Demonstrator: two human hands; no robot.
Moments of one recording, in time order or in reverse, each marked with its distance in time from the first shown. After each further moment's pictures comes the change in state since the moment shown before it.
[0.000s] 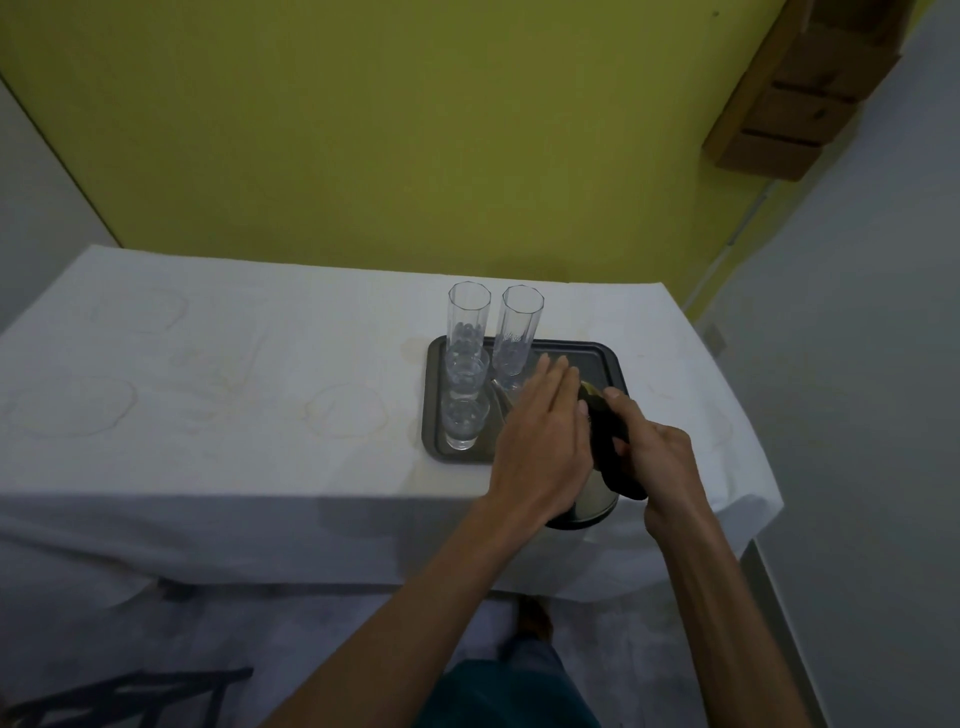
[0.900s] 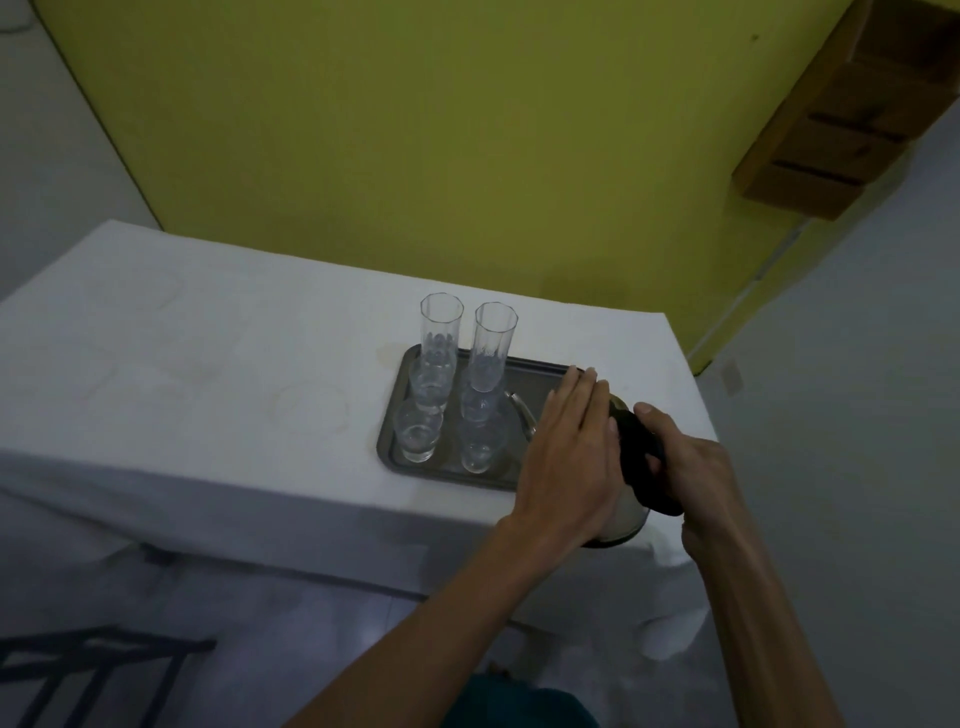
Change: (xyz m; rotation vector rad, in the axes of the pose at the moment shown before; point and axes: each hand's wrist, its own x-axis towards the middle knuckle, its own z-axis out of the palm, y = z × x) left_hand 0.045 0.063 0.073 0.051 0.083 -0.054; right_hand 0.079 -0.026 -0.086 -0.086 -0.089 -0.067
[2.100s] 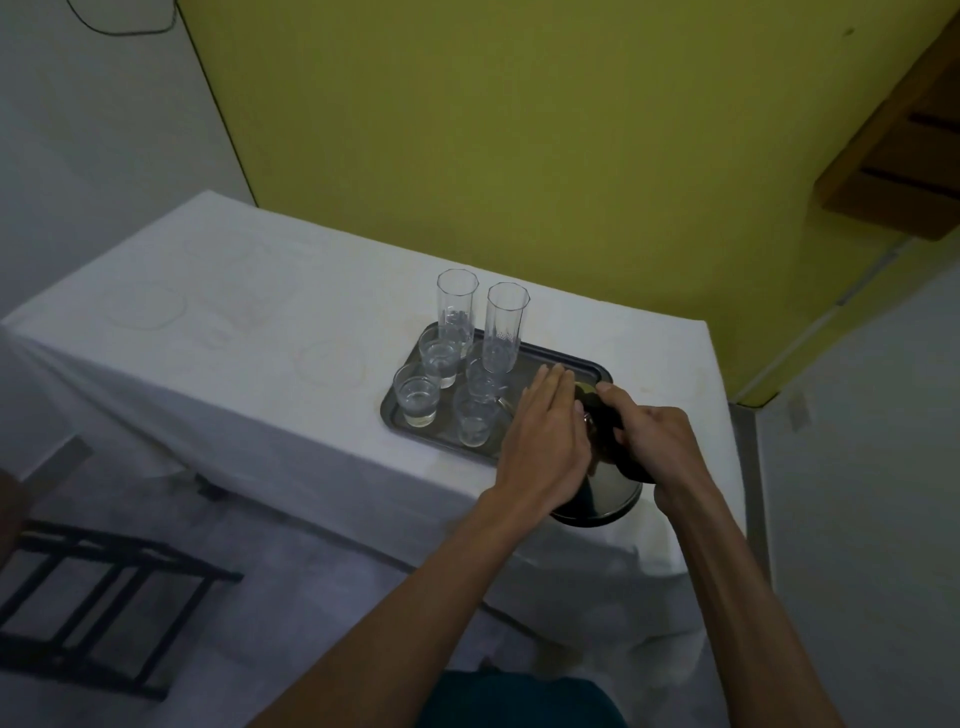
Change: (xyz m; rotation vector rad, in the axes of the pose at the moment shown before) left_hand 0.000 0.007 0.045 0.031 0.032 -0.295; right_hand 0.071 0.029 -0.015 -0.194 -0.264 -0.092
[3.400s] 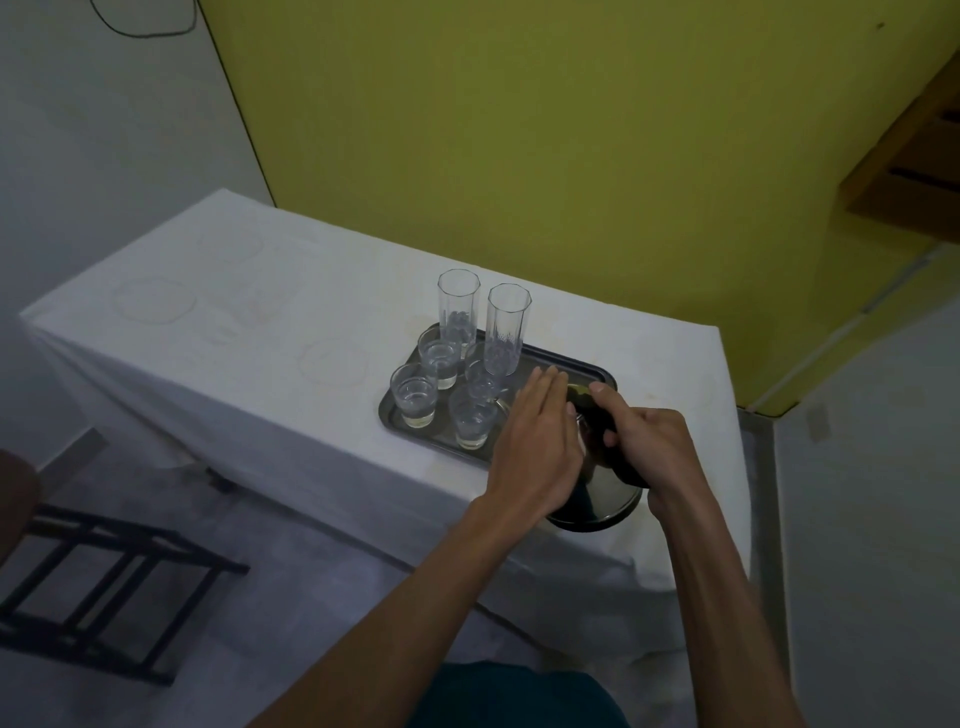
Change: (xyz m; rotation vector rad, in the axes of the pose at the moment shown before) left_hand 0.001 0.001 0.005 0.019 0.050 -0.024; right_hand 0.008 -0.004 -0.001 -0.026 -0.035 -0.014
